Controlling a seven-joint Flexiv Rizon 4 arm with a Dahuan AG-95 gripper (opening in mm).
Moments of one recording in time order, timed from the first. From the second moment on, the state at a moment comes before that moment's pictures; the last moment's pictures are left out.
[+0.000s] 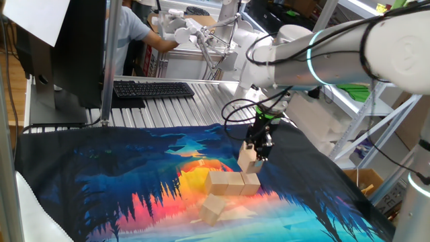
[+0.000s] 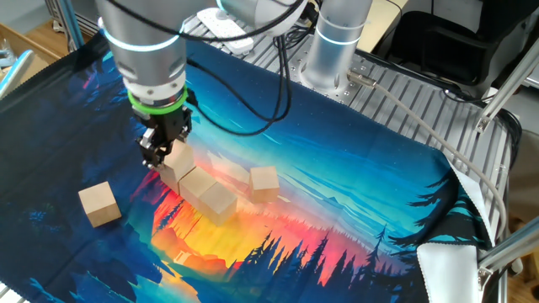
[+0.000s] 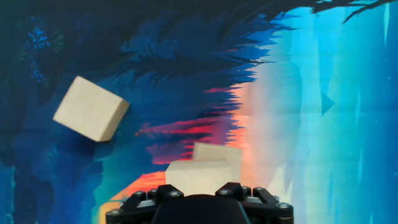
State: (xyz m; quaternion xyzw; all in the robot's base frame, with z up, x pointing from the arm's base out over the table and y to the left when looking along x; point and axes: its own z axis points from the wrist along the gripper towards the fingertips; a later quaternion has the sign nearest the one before) arm 0.572 -0.120 0.127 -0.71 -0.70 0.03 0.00
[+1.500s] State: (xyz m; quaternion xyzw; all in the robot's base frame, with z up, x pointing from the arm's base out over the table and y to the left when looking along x) arm 0.567 -0.112 0.103 -0.75 -0.67 0.00 0.01
